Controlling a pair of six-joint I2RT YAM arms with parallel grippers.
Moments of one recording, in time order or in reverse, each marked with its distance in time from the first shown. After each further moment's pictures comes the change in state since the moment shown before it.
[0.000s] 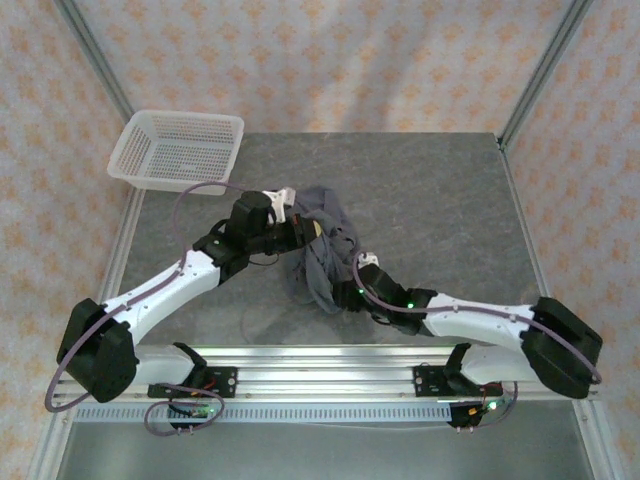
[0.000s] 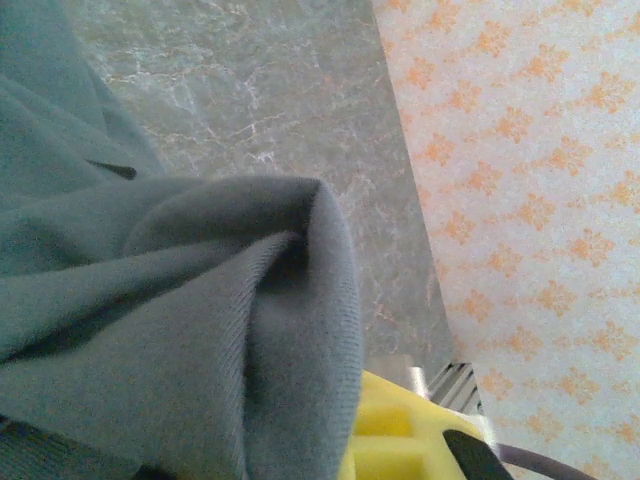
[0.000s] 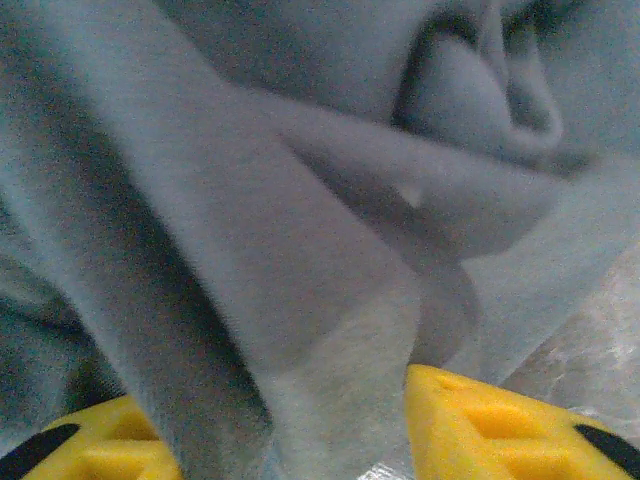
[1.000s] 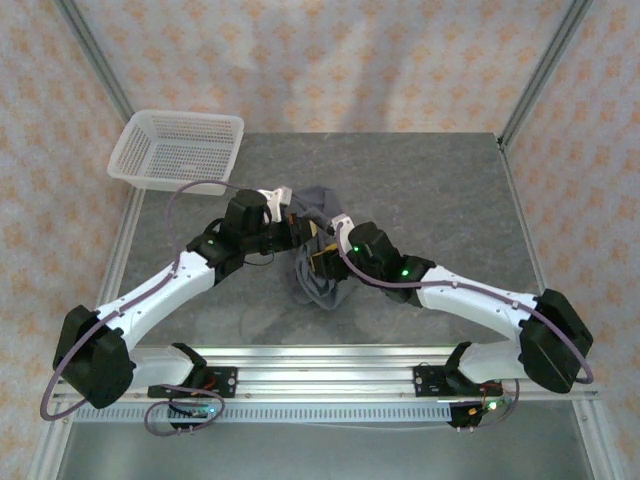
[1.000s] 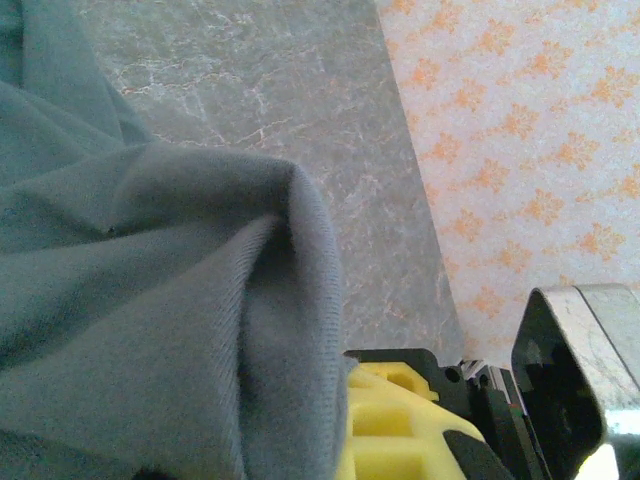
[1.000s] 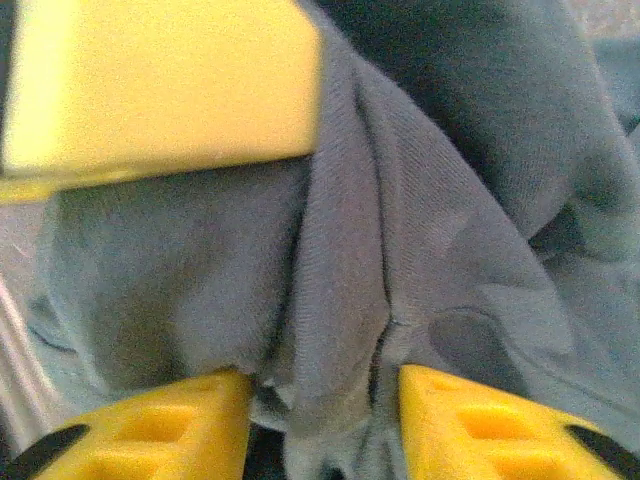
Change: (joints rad) left arm 0.013 -0.033 0.013 -0.061 0.005 0.044; right arm -0.113 0.106 0.295 -0.011 -0.237 -0.423
